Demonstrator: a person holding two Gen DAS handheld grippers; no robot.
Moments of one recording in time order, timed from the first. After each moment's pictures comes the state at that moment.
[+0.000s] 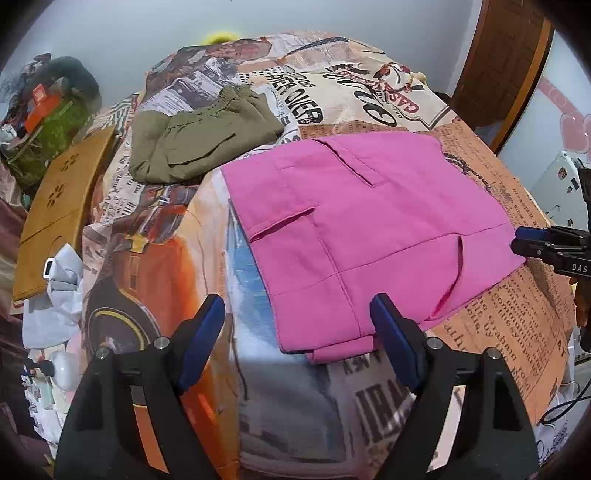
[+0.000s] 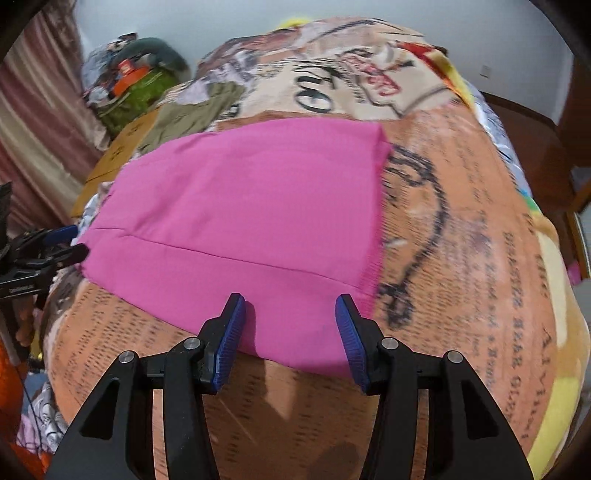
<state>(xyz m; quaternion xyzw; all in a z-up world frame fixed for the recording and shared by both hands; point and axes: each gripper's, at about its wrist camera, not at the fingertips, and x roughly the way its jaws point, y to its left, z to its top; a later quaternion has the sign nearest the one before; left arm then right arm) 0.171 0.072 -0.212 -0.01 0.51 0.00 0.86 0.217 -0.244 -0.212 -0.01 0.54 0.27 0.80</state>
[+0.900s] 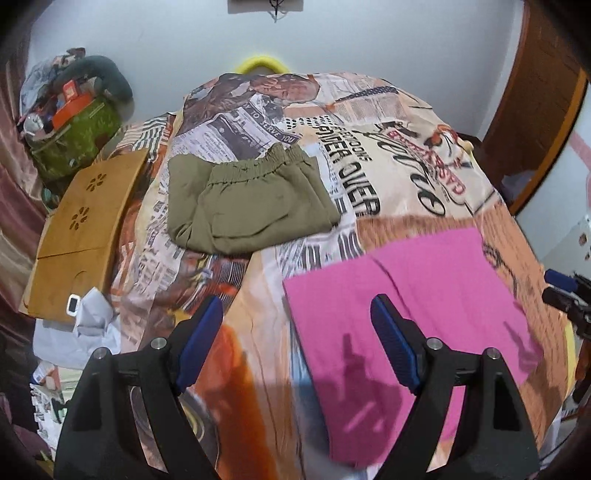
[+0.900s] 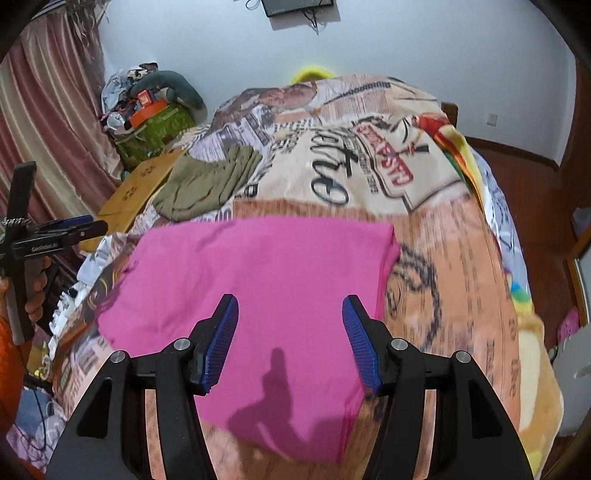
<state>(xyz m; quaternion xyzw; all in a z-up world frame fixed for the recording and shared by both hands) 0.259 0.128 -0.159 -0.05 0.47 0.06 0.88 0.267 -0.208 -0.152 -0.01 0.45 0.30 0.84</state>
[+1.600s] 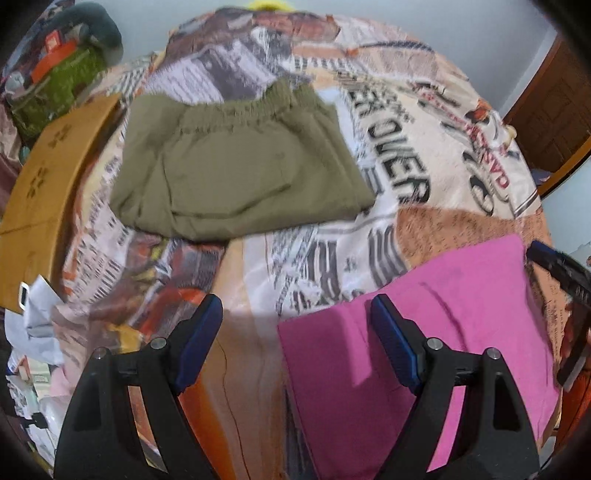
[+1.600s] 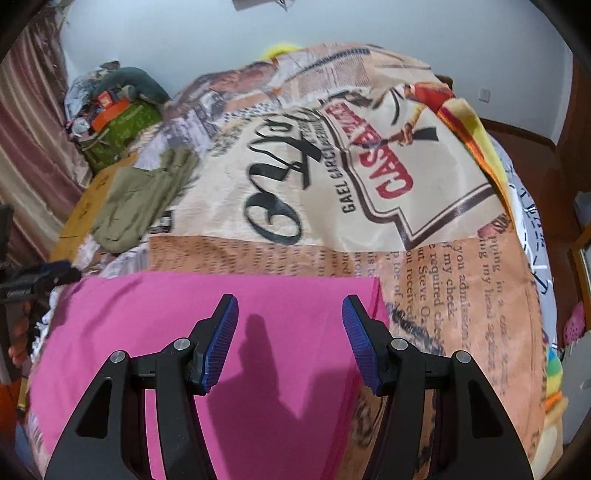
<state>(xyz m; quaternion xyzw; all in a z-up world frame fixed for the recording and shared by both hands) 0.339 0.152 -0.252 -0.10 0.55 0.06 0.83 0.391 -0.189 -0.228 -0.01 0.50 0.26 0.83</state>
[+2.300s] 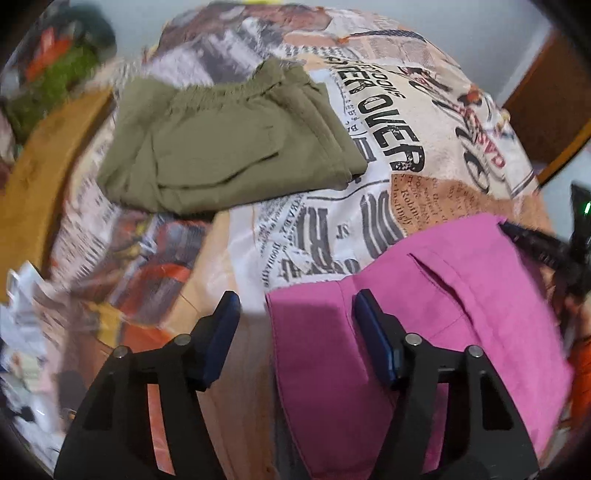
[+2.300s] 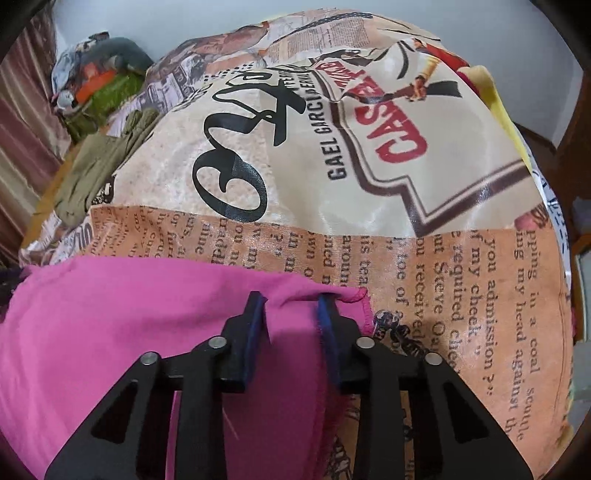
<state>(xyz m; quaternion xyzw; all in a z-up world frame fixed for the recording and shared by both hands) 0.321 0.133 -0.263 -0.07 0.54 0.05 0.84 0.401 -0.185 -0.265 -0.06 0.52 0.24 0.82</state>
